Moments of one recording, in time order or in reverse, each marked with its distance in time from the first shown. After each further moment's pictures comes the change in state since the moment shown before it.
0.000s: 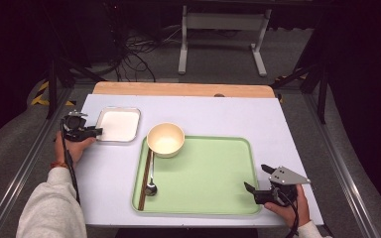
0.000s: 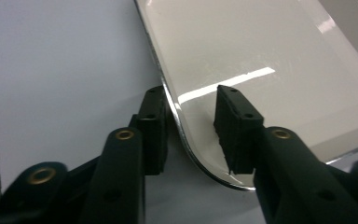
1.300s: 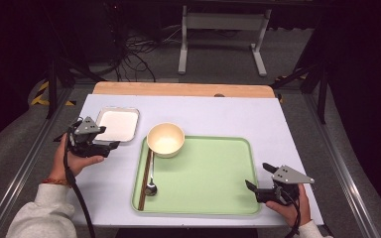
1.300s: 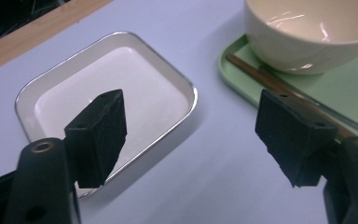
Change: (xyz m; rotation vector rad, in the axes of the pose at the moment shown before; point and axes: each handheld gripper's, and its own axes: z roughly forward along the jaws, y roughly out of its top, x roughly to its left) left arm -0.085 -0.001 -0.070 -0.096 -0.110 0.384; right arm -0.004 0.002 -0.003 -0.037 0.001 0.028
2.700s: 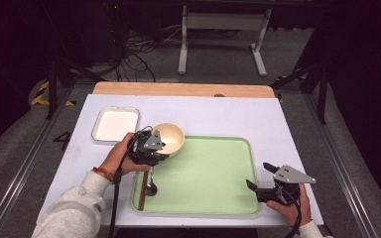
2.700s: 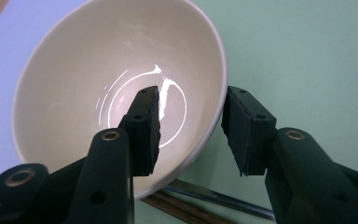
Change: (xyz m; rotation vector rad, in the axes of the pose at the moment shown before) left arm -0.117 0.067 0.072 0.086 -0.254 0.478; right arm -0.002 0.000 -0.001 -0.013 0.000 0.010
